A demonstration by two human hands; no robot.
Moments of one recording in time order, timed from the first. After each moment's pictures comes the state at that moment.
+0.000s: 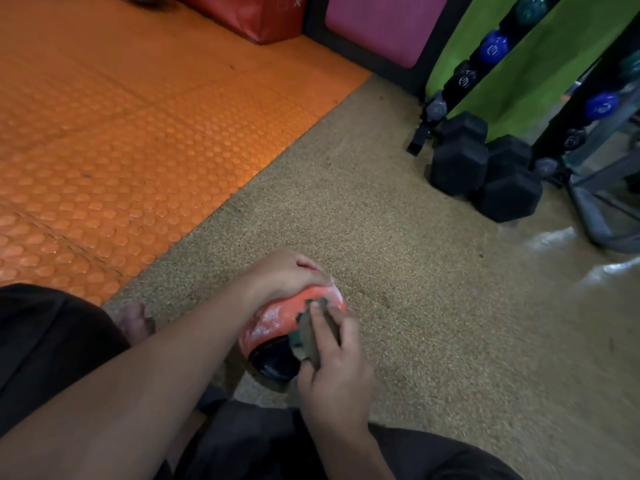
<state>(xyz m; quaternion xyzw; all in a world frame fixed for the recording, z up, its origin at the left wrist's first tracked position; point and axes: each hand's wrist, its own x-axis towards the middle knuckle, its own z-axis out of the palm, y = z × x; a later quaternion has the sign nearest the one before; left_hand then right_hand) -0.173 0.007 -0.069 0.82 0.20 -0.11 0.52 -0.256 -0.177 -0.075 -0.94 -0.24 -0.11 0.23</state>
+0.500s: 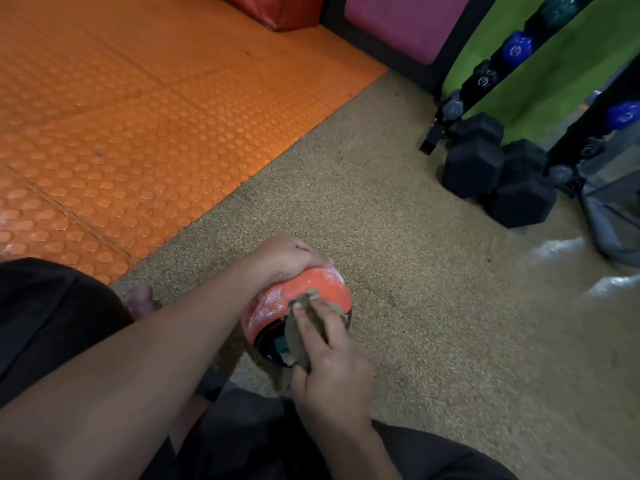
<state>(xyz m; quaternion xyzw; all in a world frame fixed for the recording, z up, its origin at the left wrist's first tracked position) -0.172 0.022 -0.072 0.78 0.25 -0.10 0.57 -0.256 -0.178 -0.074 -0.91 -0.35 -0.09 0.22</state>
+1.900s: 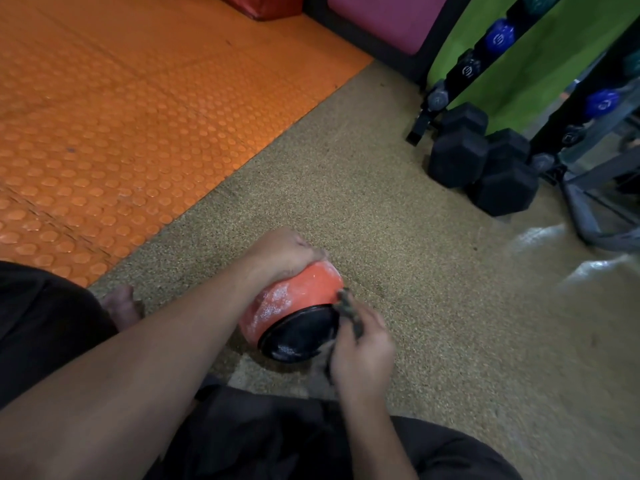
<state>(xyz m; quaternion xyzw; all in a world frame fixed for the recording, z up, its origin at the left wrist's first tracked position) -0.159 0.003 -0.072 0.83 0.24 -0.08 0.49 -0.219 -0.196 -0.085 -0.91 -0.05 -0.05 0.41</state>
